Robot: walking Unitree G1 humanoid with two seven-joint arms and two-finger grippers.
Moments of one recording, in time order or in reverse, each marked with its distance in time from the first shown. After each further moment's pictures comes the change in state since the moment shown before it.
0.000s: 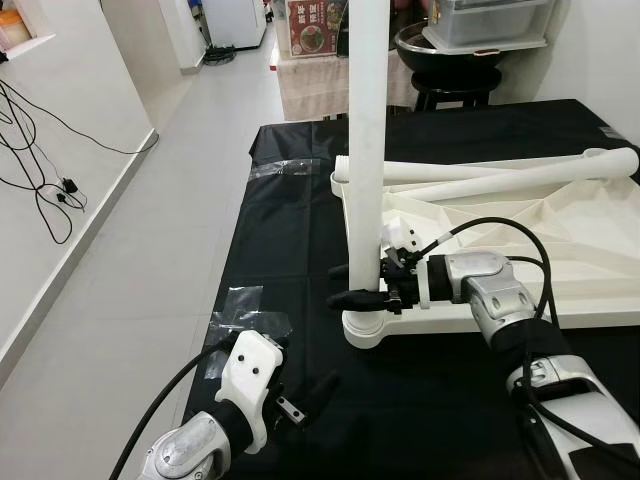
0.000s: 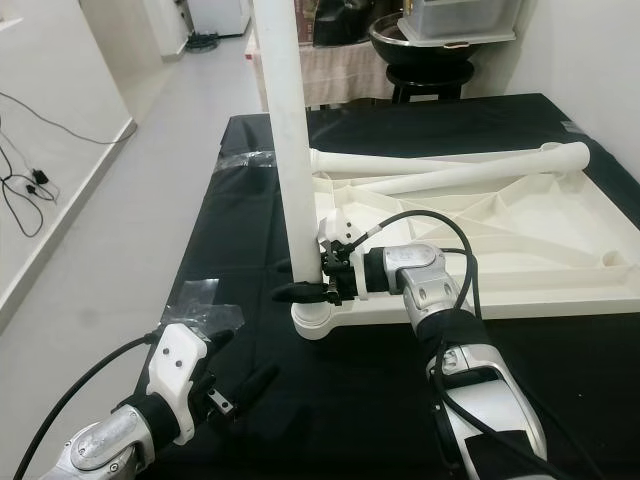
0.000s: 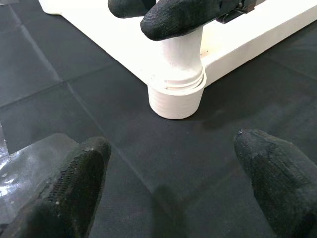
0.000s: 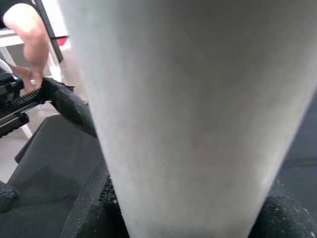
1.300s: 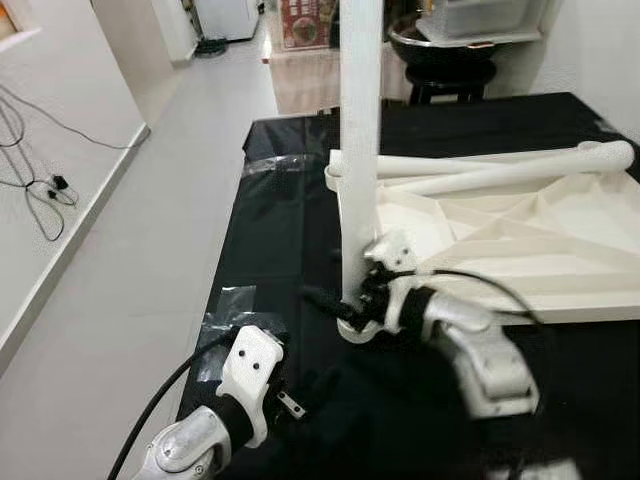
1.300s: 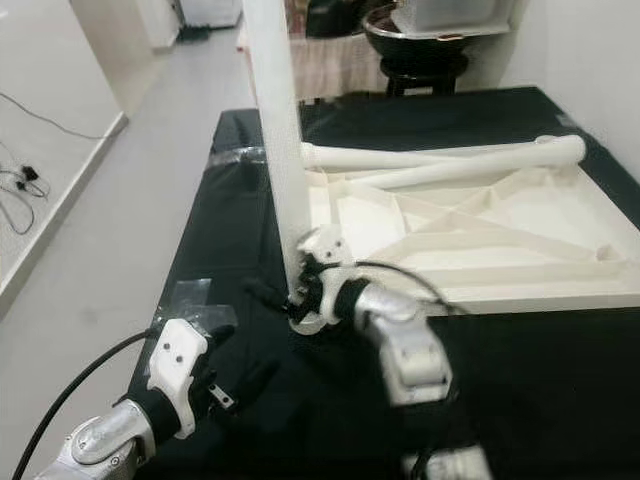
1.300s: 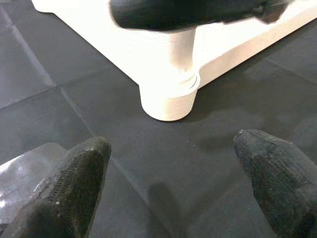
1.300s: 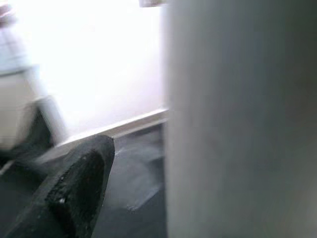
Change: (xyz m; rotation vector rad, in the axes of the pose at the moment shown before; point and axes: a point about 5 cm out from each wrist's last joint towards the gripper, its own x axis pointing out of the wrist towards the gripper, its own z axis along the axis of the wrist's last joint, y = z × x) left arm 0.003 0.001 0.002 0.007 -0.012 -0.010; right arm 0.008 0.034 0.016 -0.027 -0.111 -0.226
